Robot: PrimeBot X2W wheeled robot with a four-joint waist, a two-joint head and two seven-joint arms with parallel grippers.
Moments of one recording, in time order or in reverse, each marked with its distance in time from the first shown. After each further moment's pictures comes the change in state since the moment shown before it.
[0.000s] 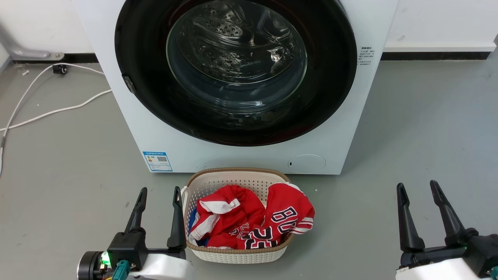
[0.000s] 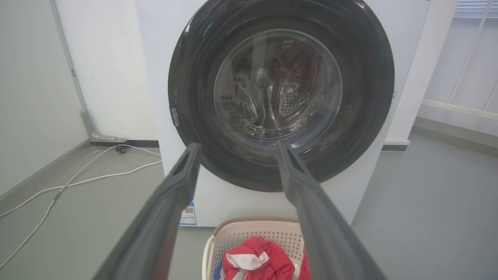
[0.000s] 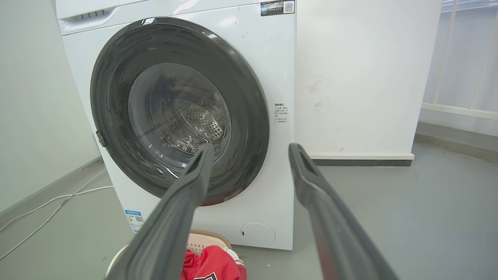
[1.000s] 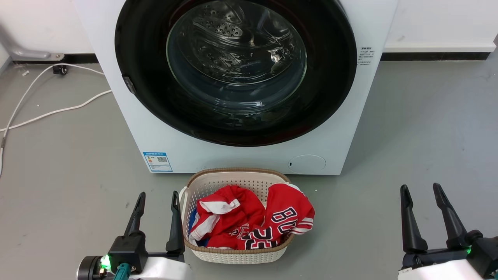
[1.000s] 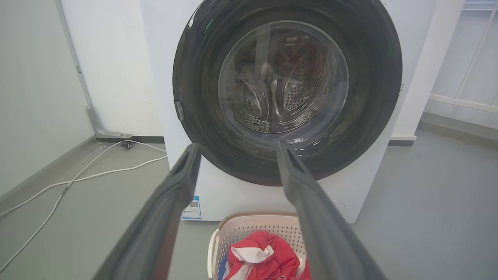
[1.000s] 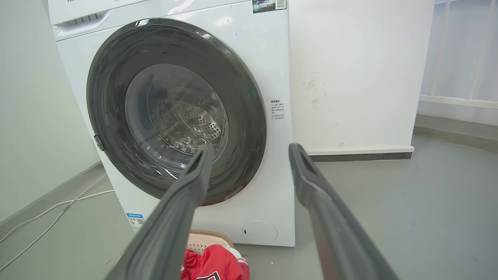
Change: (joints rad) left arm 0.008 -0.001 0.007 0.024 0.016 0.010 -0.013; right arm 0.004 0.000 -0.010 0.019 0.029 0.000 -0.015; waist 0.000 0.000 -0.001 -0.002
